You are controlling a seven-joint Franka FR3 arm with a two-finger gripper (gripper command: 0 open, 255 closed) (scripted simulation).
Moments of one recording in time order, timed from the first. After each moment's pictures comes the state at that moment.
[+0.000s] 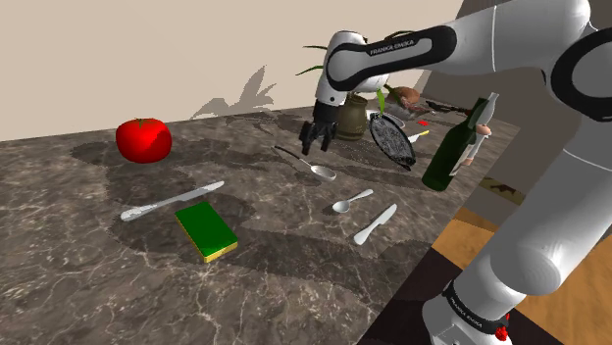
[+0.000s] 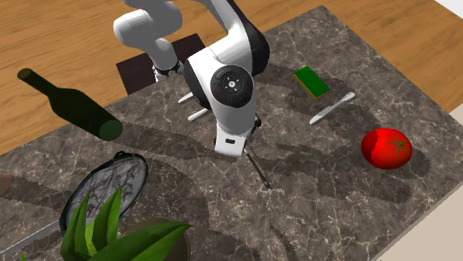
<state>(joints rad) -0.01 0.05 0.12 -2.01 0.11 2.02 0.01</state>
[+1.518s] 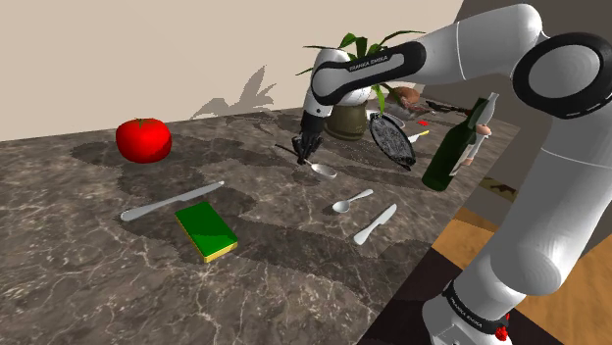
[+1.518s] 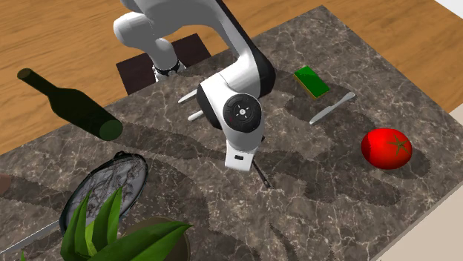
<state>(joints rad) 0.00 0.19 0.13 -1.95 0.11 2.12 0.01</state>
